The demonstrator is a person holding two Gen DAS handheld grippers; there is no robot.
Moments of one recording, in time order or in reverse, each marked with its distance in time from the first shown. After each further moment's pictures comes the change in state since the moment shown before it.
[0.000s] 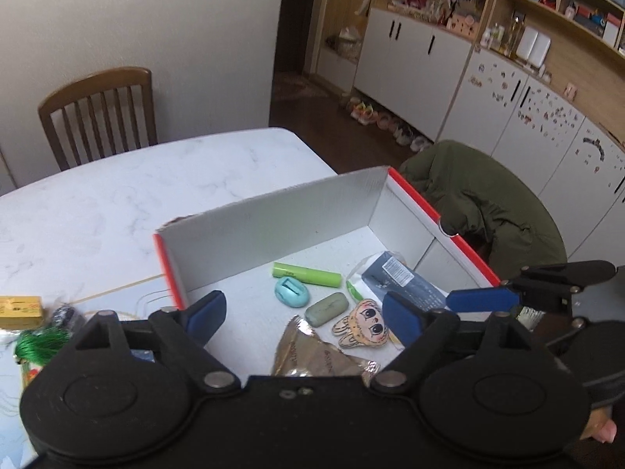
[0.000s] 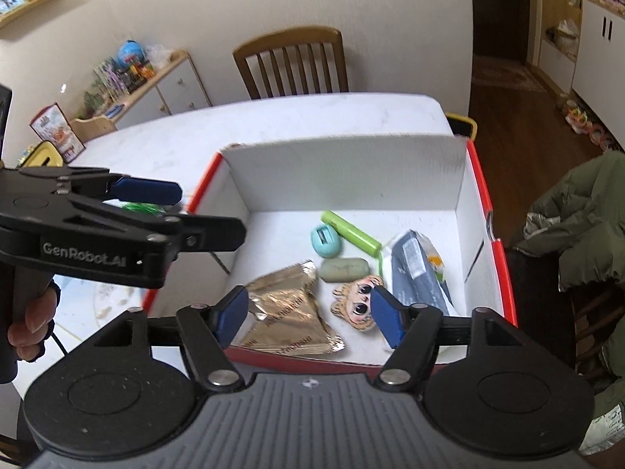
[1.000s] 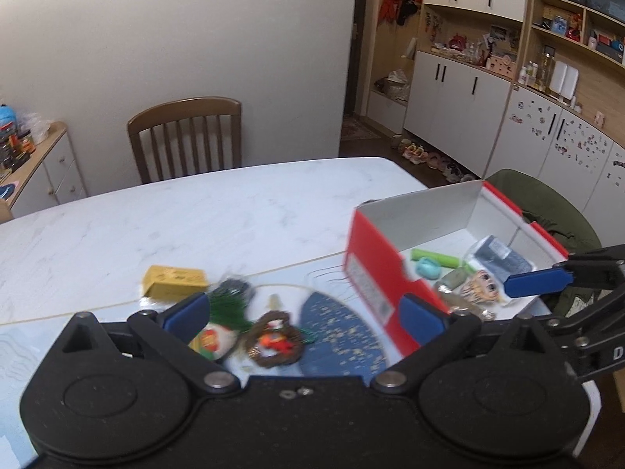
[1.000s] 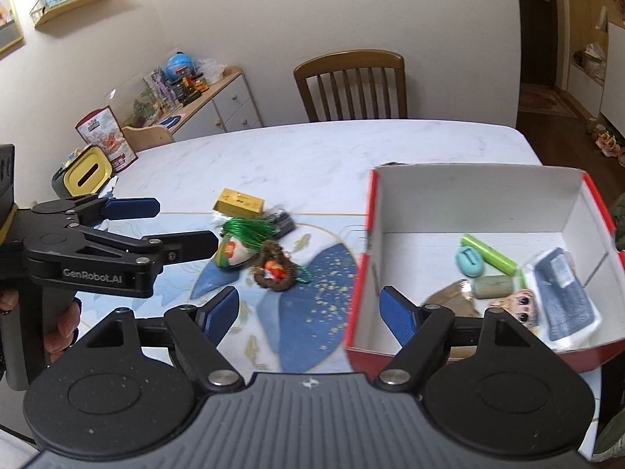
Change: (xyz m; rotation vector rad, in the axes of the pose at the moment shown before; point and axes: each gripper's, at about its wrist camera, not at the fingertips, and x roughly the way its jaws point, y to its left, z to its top) left arm -0.095 0.144 -0.076 -0.020 -0.139 0.129; right arm 0.014 0.156 -0.004 -0.030 -0.075 0.065
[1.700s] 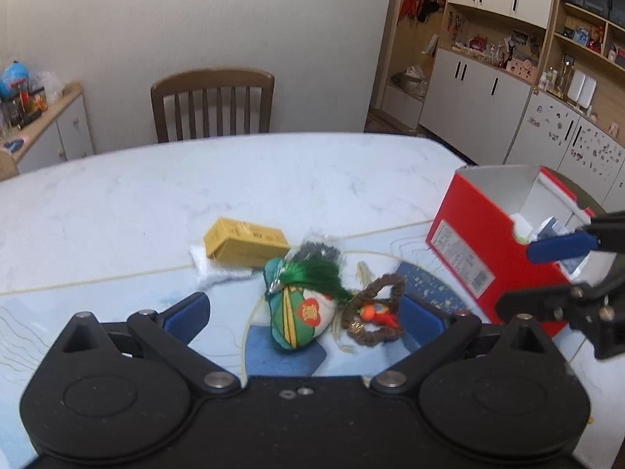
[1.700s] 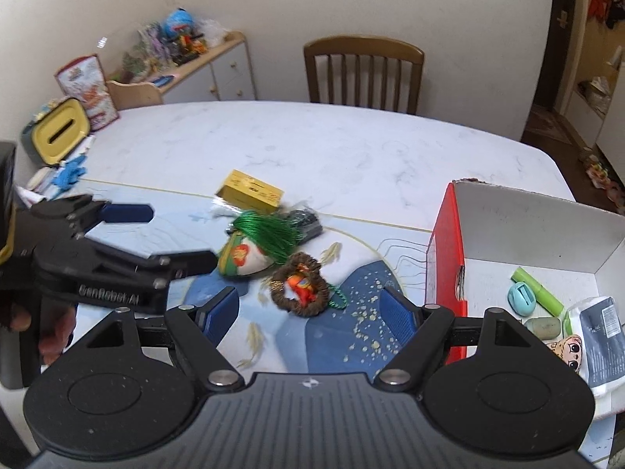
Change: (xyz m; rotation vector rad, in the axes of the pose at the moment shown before) left arm 0.054 0.101 -0.043 -0.053 0.032 -0.012; right arm 0.095 0.073 0.021 -0.107 0.069 -0.128
